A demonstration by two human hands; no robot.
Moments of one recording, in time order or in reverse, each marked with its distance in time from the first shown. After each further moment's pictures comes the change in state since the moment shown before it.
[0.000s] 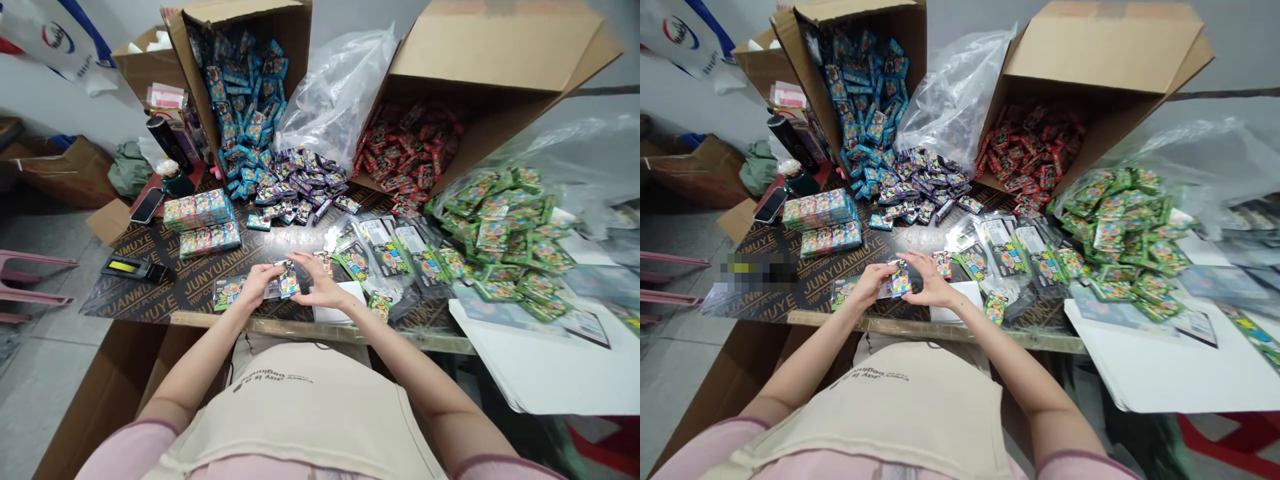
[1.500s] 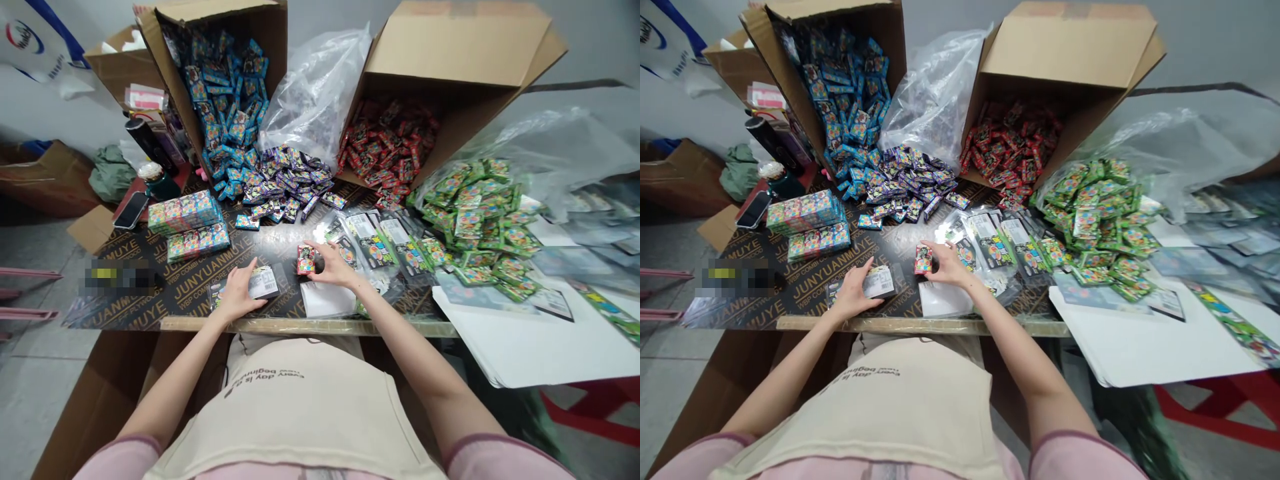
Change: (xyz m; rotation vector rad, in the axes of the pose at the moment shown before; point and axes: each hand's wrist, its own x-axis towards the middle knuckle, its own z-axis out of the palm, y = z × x) left_hand -0.016 -0.033 -0.056 1.219 -0.047 0.588; right_hand -0.025 0.067 -0.035 -0.368 0.006 0.185
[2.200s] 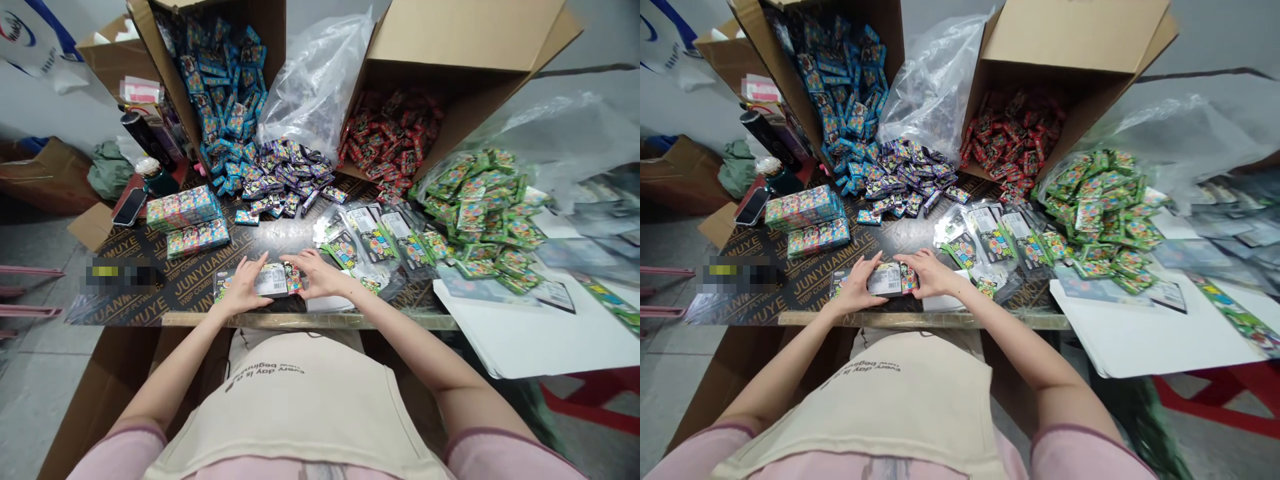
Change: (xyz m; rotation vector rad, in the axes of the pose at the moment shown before) left_hand 0.012 0.020 -0.015 -0.059 -0.052 0.178; right_hand 0.007 -0.068 -0.010 0.047 -0.250 -0.248
